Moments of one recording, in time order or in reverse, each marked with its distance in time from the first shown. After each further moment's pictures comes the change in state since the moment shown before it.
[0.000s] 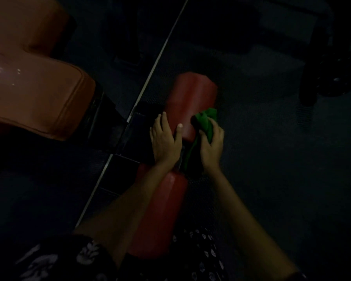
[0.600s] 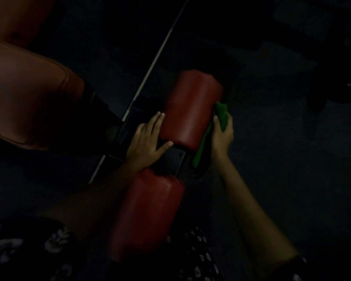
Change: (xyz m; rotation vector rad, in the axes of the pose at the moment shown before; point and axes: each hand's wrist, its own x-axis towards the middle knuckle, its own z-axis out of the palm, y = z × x) left_hand 0.025 -0.065 -0.026 0.297 -0.254 0.436; right_hand 0.058 0.008 0.004 -0.030 0.055 0.122
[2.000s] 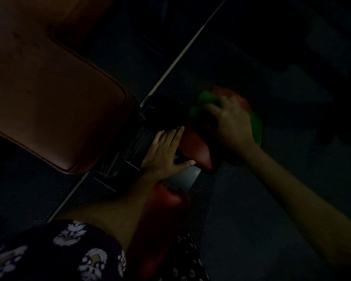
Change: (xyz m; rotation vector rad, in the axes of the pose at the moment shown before) left_hand 0.006 -0.004 -0.001 -0.006 0.007 -0.076; right_hand 0.044 -0.116 0.030 -1.075 -0.517 -0.974
